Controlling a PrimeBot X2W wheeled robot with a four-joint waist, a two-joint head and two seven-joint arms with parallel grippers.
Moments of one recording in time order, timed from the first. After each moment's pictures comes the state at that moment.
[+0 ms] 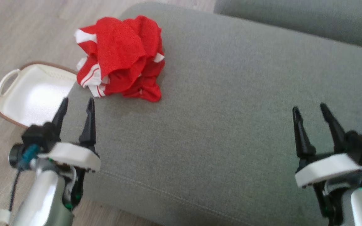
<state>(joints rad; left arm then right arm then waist) -0.21 0.22 -0.24 0.29 -0.30 0.05 -0.25 0.02 -0.04 -0.01 -0.09 0.11 0.13 0.09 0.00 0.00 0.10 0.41</state>
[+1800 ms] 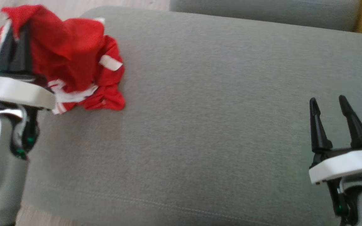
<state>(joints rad) -0.50 0.41 -0.22 0.19 -0.39 0.05 -0.17 0.00 -0.05 -0.07 -0.20 0.11 0.13 0.15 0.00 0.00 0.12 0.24</state>
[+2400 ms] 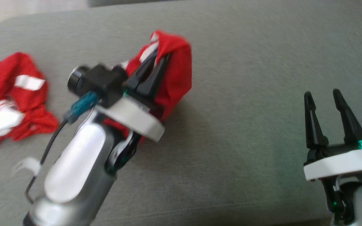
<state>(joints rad) -0.50 0.20 -0.55 -0.03 -0.38 -0.01 -0.04 0.00 -0.04 -0.03 -0.22 0.19 0.13 0.11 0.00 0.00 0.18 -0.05</state>
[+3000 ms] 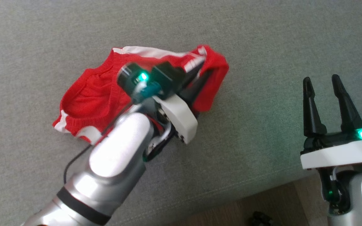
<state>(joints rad) -0.69 0.08 -0.75 0.34 -0.37 -0.10 -0.08 -0.07 -0.04 -0.01 -0.19 0.22 0.13 0.04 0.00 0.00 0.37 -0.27</state>
